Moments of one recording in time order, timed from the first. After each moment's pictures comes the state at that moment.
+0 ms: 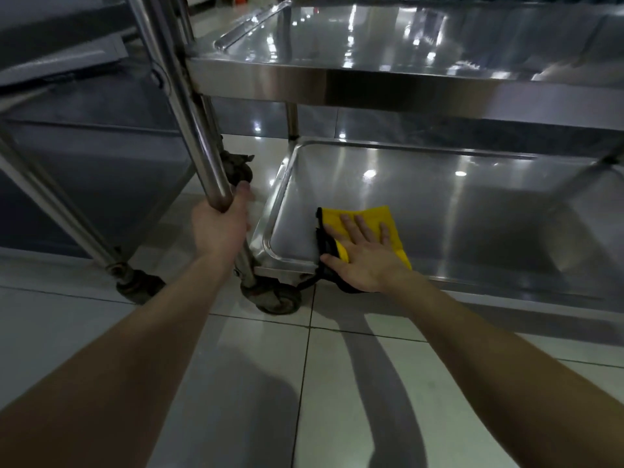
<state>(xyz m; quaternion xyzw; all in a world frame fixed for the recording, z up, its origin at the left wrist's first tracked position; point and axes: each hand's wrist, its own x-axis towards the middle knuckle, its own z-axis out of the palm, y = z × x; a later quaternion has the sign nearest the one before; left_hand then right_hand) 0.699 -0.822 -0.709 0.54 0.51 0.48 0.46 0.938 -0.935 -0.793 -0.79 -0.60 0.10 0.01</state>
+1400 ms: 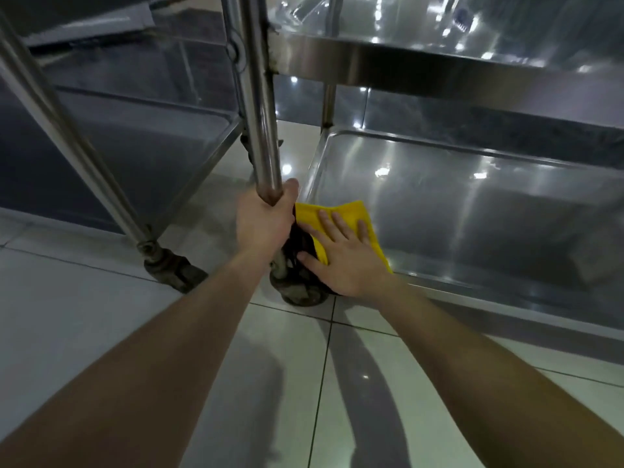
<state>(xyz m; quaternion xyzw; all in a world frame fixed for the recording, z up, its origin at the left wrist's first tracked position) 0.696 -0.831 -0.705 0.58 0.50 0.45 0.46 0.849 -0.898 -0.784 -0.74 -0.67 0.08 0.05</state>
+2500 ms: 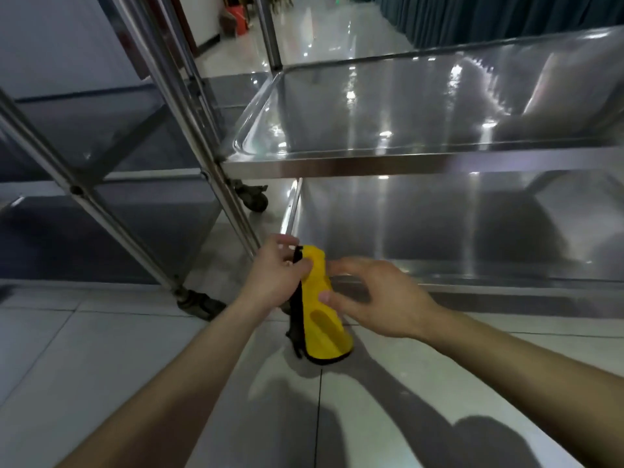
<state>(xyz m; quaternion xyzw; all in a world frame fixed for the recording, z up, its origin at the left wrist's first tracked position) 0.691 -0.940 -0.623 0.68 0.48 0.23 0.50 0.852 -1.091 -0.615 -0.70 -0.64 0.18 0.26</state>
